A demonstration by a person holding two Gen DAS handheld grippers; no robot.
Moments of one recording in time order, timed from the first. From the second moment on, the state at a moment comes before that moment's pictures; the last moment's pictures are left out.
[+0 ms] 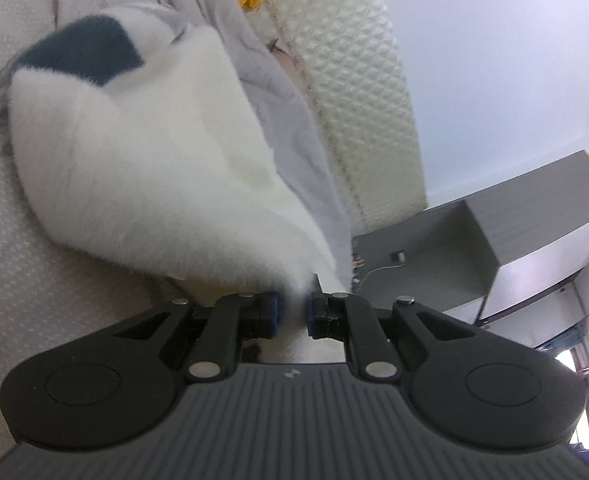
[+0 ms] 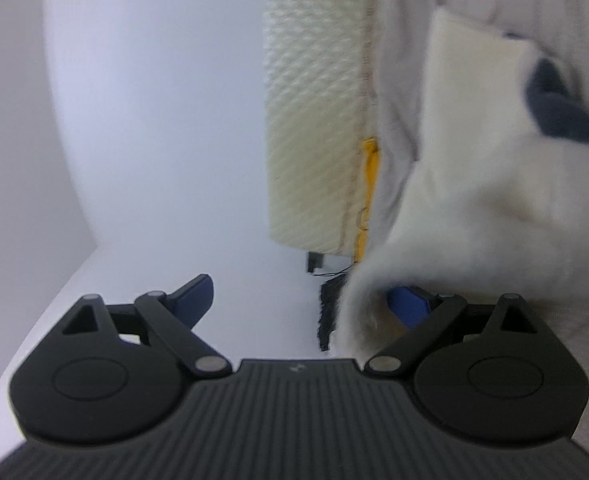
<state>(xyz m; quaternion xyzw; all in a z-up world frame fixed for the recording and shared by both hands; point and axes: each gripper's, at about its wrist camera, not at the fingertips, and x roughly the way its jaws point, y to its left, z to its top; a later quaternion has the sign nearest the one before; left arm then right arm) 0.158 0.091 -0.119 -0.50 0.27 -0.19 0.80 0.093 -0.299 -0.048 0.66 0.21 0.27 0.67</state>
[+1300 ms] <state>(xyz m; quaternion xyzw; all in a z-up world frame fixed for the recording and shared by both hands) 0.170 0.115 -0.166 -0.58 0.31 -0.08 0.75 0.116 -0.233 -0.077 0.47 0.42 0.18 0.75</state>
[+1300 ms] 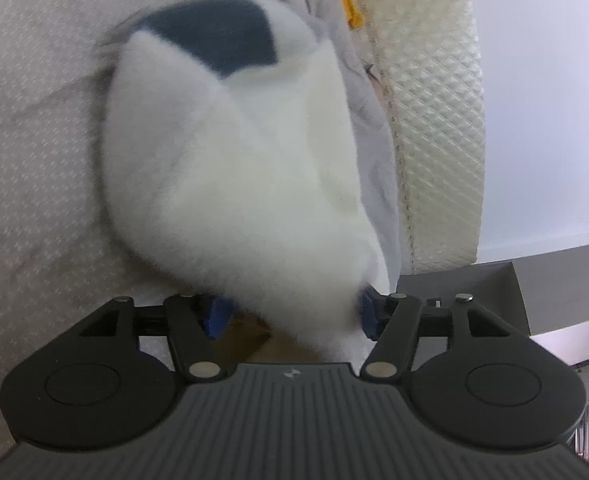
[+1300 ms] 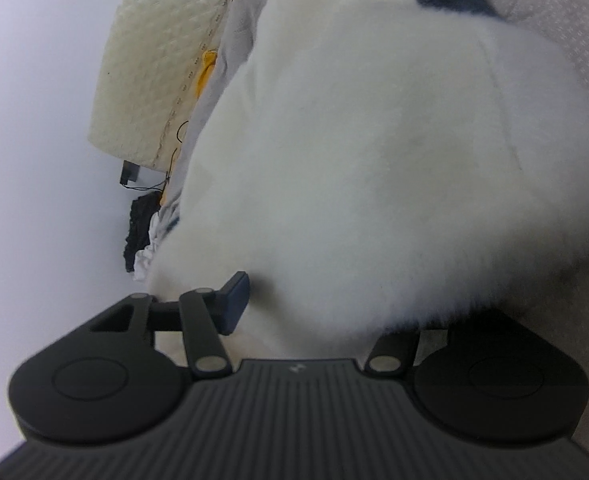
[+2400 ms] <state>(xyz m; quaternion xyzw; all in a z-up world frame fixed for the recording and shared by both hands) 0.183 0.081 -0.164 -0.52 0.39 -0.11 0.75 0.115 -0.280 -0.024 0.49 0.32 0.19 0.79</state>
